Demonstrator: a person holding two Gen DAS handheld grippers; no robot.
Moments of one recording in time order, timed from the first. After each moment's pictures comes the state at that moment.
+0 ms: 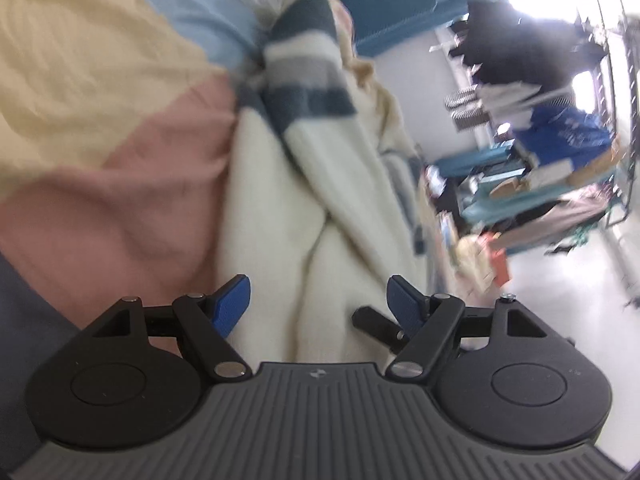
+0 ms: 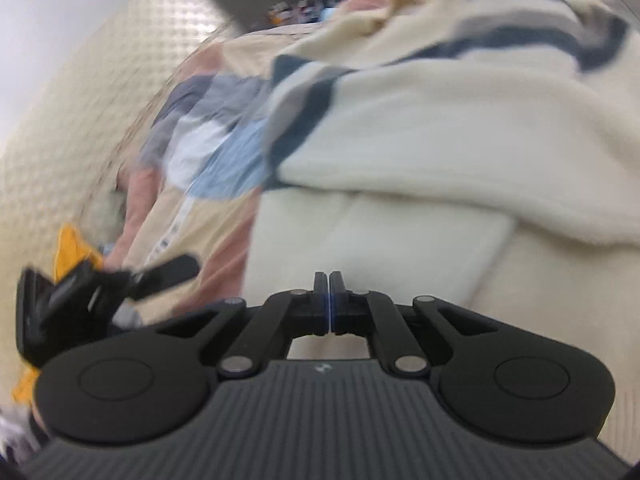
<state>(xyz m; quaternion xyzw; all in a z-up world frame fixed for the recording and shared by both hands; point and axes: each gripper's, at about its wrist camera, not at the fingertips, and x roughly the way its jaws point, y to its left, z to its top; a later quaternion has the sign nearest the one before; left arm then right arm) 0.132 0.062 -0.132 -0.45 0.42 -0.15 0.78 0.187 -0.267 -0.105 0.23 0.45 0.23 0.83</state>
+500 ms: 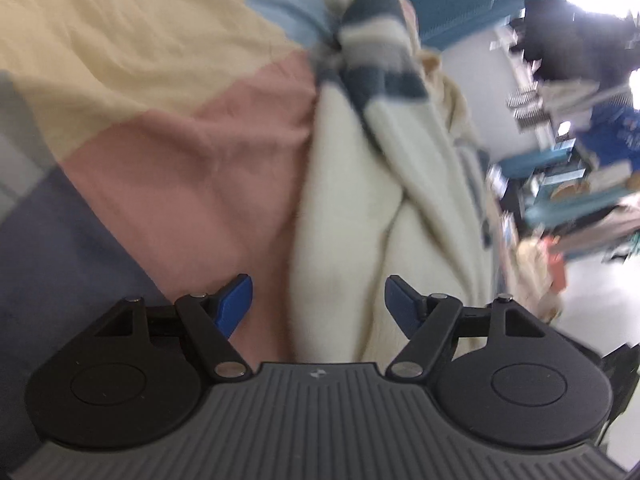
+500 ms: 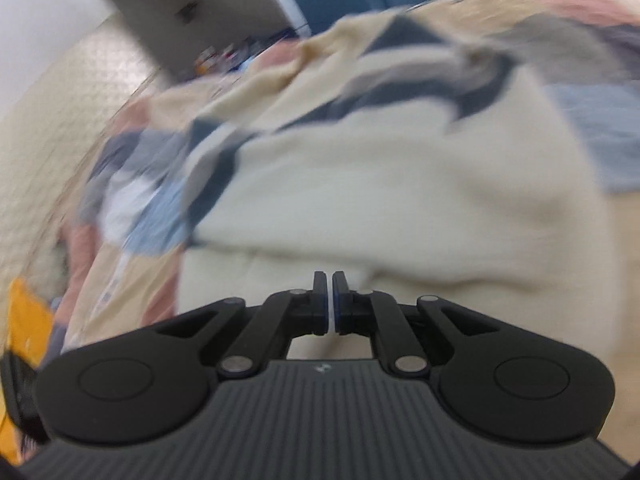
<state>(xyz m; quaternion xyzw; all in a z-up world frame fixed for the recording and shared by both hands) 0.116 0.058 -0.148 -0.41 0.47 -0.07 0.78 0.177 -0.330 -0.076 0.22 0.41 0.08 0.88</state>
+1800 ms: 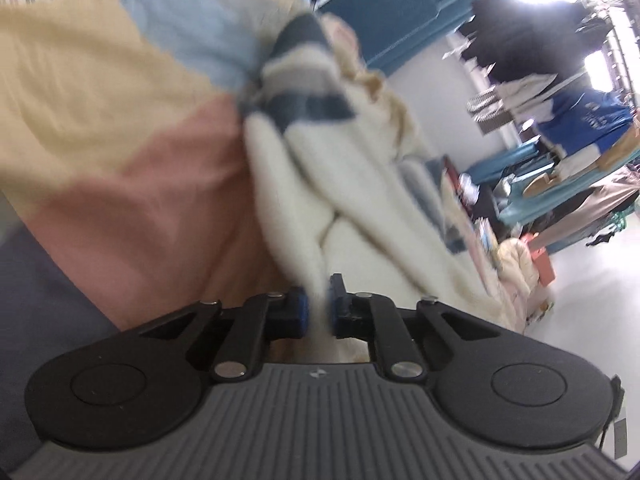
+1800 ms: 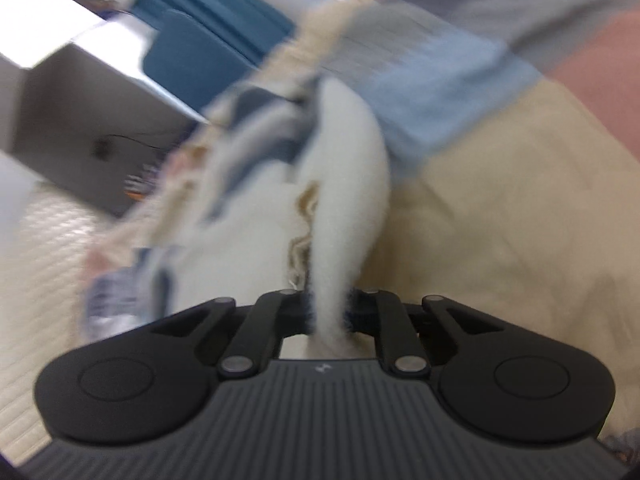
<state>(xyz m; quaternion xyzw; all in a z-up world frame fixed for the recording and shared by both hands) 0.106 0.042 -0.098 -0.40 0.38 -0.09 0.83 0.124 -0.404 -0.080 0.42 0.33 0.00 0.84</state>
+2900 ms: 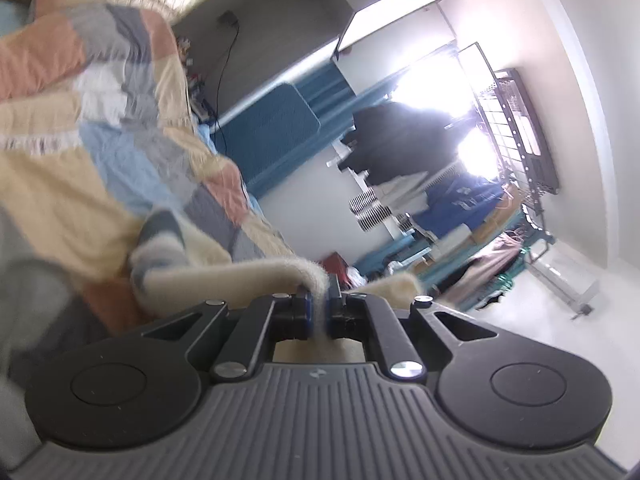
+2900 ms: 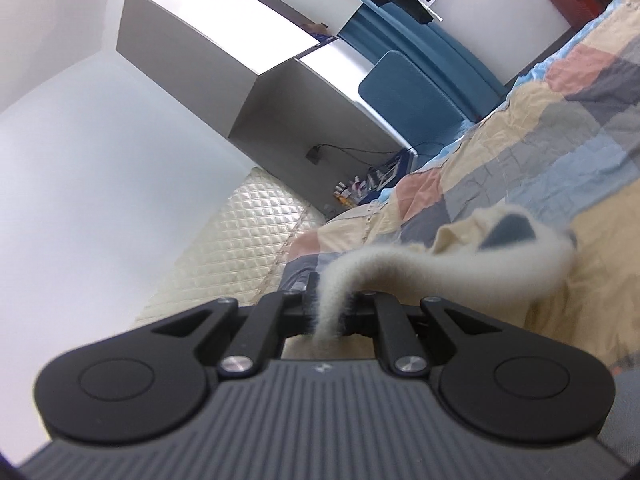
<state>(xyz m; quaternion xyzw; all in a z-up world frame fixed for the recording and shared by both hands) -0.091 0.120 0.067 -0.44 0.17 -0.16 0.87 -0.015 -0.402 0.063 0.38 0.20 0.22 0.88</state>
